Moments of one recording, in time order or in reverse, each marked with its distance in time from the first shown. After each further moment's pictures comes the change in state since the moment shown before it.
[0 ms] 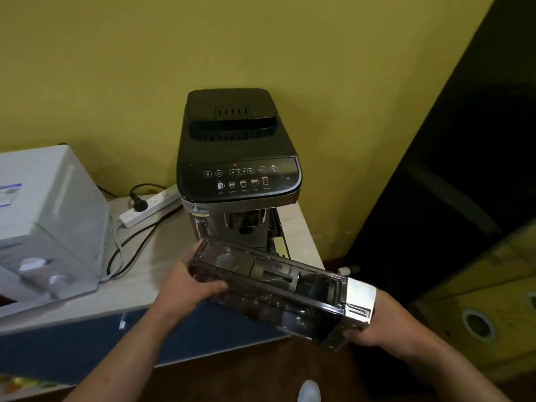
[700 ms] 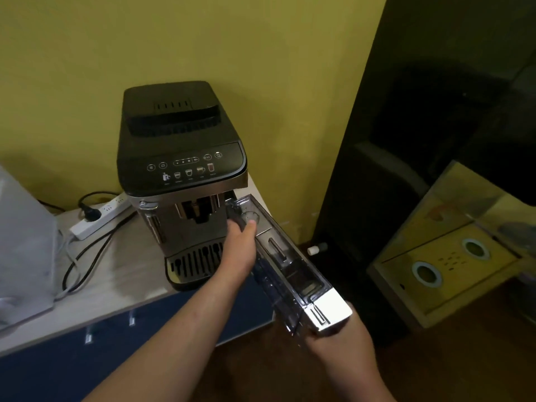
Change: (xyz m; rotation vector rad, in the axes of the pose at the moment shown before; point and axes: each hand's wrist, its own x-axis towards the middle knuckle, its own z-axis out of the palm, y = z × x) left_hand 0.008 0.065 0.159 -0.115 -0.072 -0.005; right_hand -0.064 0.028 0.092 0.337 0.671 0.330
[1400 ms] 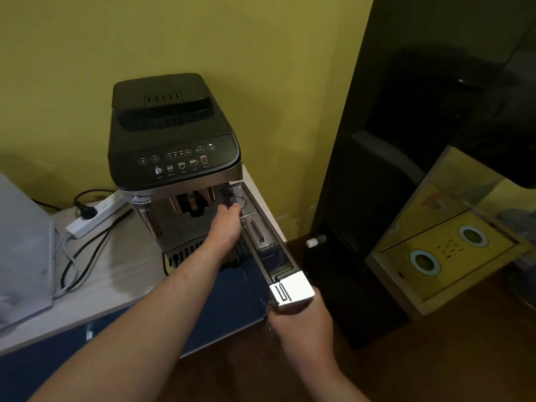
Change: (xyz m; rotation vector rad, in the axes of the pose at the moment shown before) left_hand 0.040 0.009 -0.014 0.096 0.019 -0.082; right_hand -0.012 -0.021 0.051 0.163 0.017 0.042
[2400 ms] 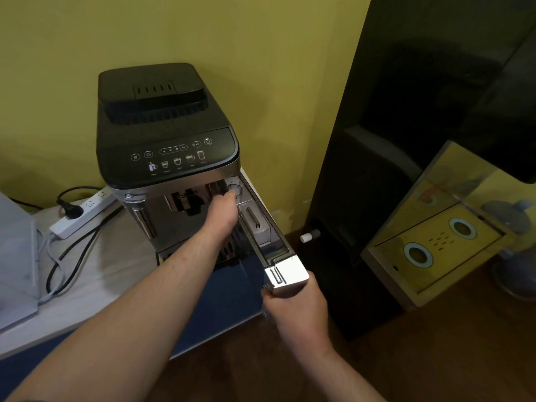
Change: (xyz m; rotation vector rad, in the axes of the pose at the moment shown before) left_hand 0.057 -0.011 -0.003 -0.113 -0.033 -0.012; right_hand 0.011 -0.012 0.018 0.027 -0.026 -0.036
